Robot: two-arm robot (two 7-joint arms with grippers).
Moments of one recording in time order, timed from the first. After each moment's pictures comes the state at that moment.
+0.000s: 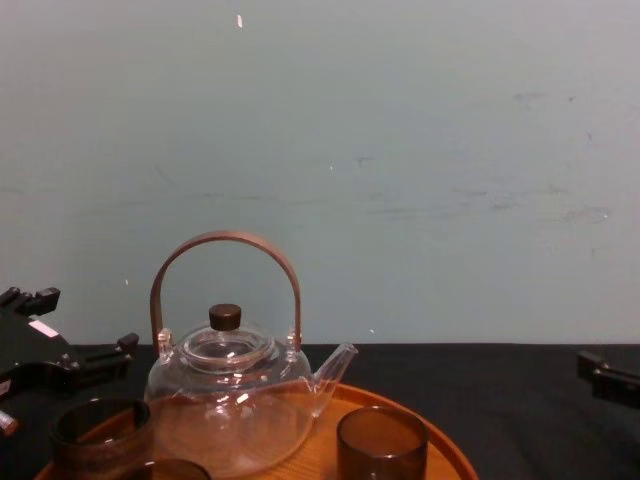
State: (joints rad) left arm -0.20 0.60 0.45 -1.41 -0.25 -0.12 0.03; right arm 0.09 0.43 -0.24 -1.43 0.30 -0.10 0.25
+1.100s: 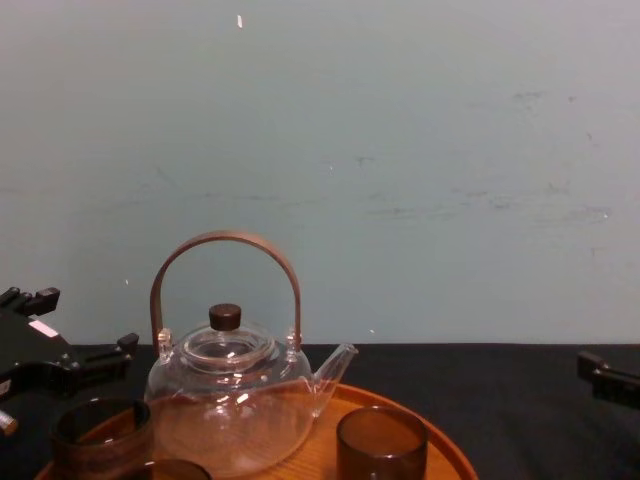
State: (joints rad) left arm -0.20 0.60 0.45 -1.41 -0.25 -0.12 0.03; right arm 0.09 0.43 -0.24 -1.44 0.31 -0.10 0.25
